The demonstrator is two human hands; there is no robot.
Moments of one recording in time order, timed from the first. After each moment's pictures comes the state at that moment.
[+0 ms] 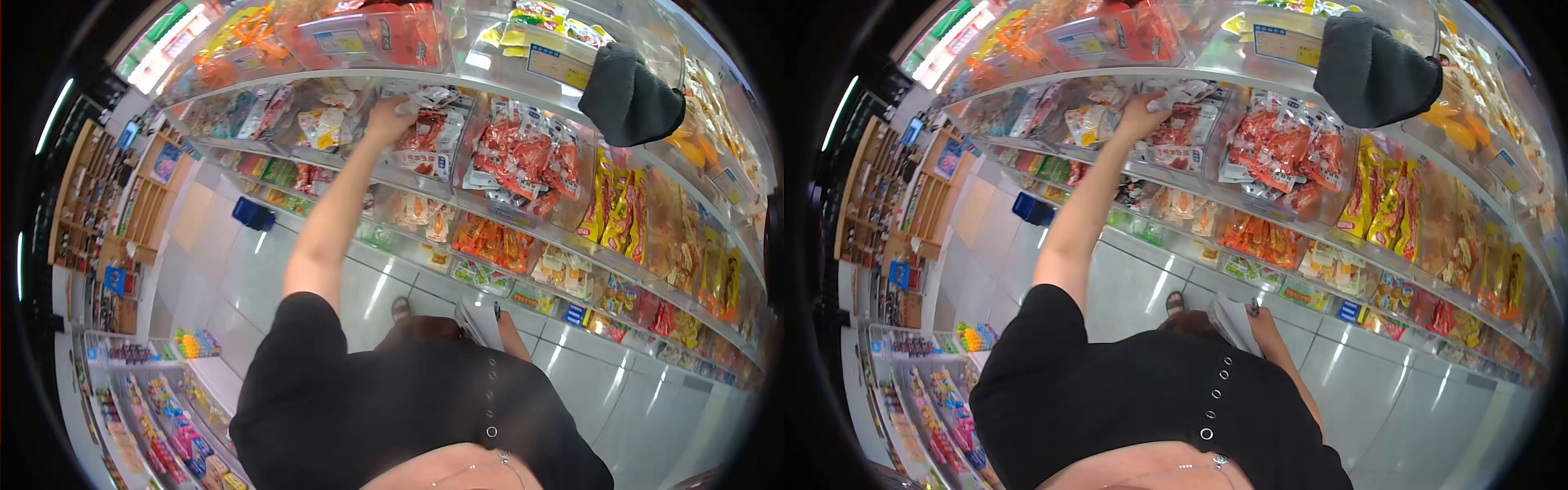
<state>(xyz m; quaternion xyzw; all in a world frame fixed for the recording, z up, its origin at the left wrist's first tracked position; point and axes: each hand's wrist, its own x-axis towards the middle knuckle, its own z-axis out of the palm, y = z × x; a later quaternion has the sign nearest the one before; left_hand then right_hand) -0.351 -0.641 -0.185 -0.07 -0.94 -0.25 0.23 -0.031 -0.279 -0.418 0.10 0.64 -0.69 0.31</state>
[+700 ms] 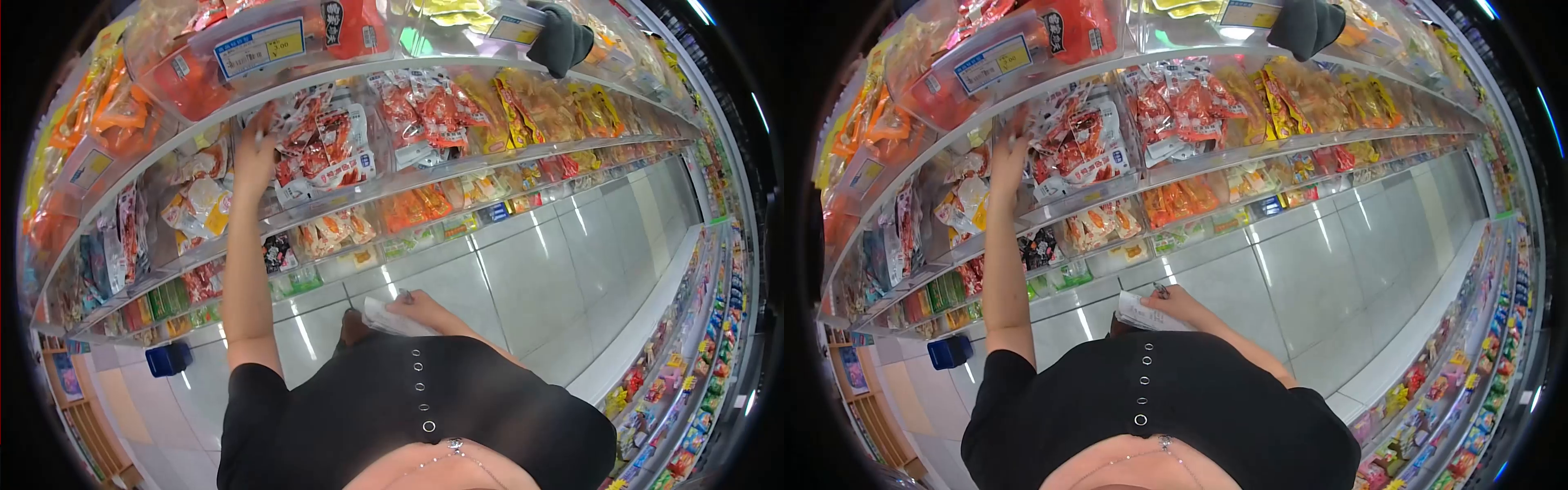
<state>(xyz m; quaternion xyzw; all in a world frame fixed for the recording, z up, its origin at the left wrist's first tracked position) -0.365 -0.707 -0.175 -0.26 -0.79 -0.54 0.11 -0.027 -0.510 -0.313 0.22 0.68 -0.65 0.26</state>
